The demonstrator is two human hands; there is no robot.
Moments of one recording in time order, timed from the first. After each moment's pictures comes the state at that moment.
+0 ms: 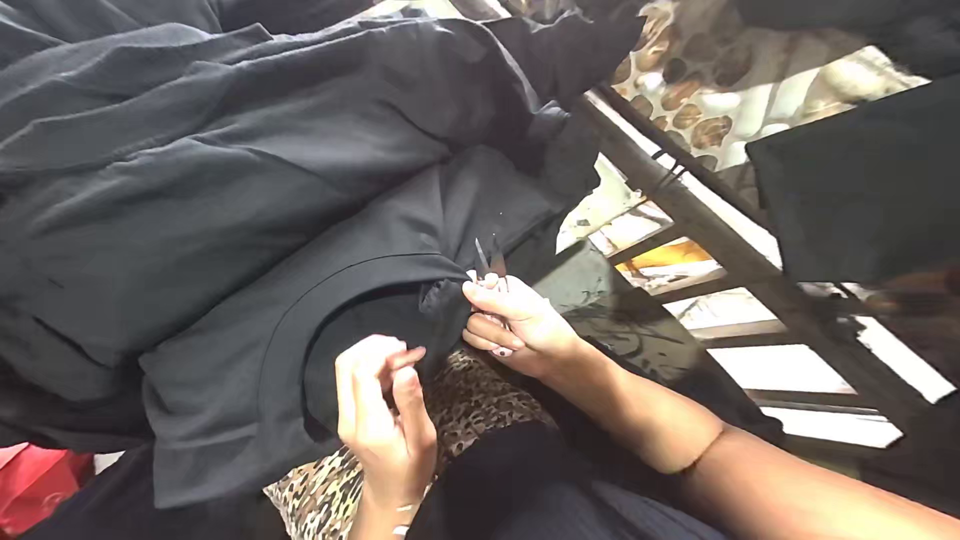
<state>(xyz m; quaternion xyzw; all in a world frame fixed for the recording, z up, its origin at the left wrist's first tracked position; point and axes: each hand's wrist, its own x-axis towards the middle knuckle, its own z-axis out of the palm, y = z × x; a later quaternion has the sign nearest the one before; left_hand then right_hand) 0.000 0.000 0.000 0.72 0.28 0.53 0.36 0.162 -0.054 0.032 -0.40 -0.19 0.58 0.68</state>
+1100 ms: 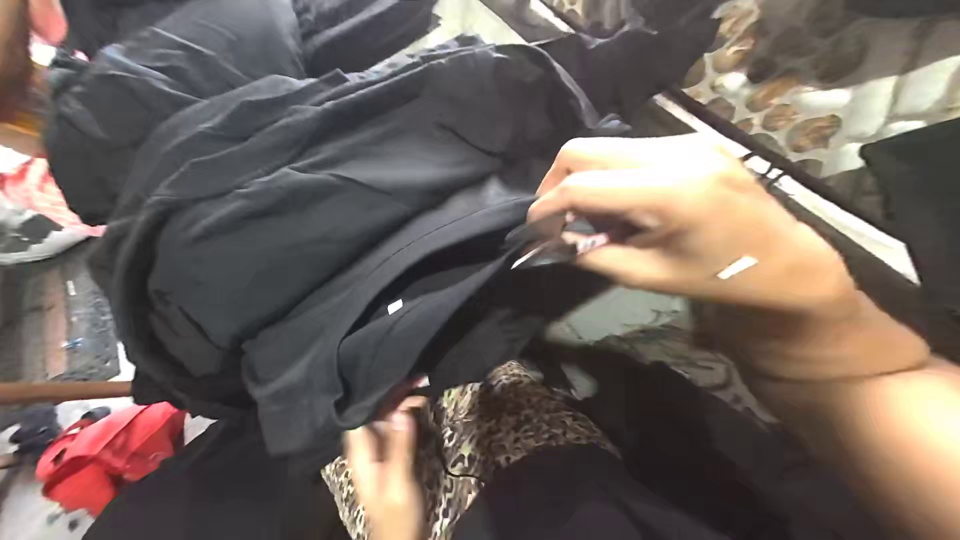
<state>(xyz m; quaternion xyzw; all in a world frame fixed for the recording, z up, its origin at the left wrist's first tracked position) -0.067 -0.004 -0.004 0.58 0.33 0.49 0.56 0.214 -0.016 0.148 -0.54 -0.79 -0.06 0.26</state>
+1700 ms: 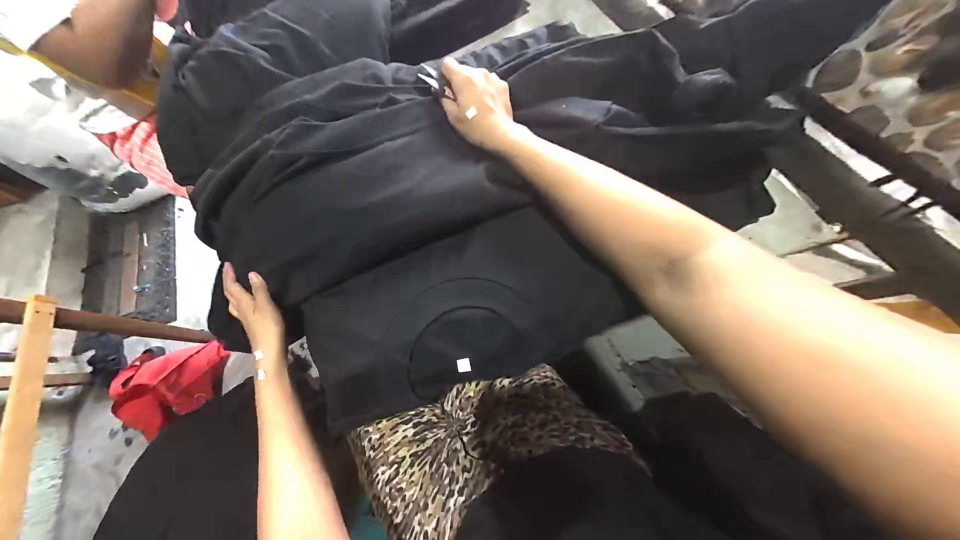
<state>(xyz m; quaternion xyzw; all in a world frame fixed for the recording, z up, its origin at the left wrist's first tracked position) -0.158 0.225 -0.053 0.62 0.62 0.39 0.27 0.238 0.245 0.058 -0.76 -0.61 0.03 0.22</state>
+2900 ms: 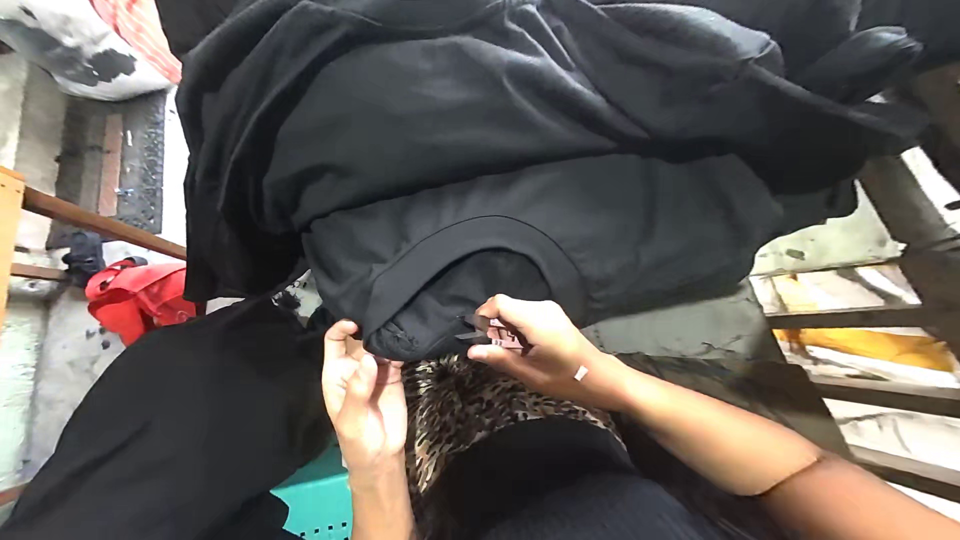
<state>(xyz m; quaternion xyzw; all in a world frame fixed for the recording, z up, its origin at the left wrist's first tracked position) -0.106 0.002 -0.017 0.25 0.19 0.65 0.69 0.099 -0.022 0.000 -0.49 -0.74 0.25 0.38</state>
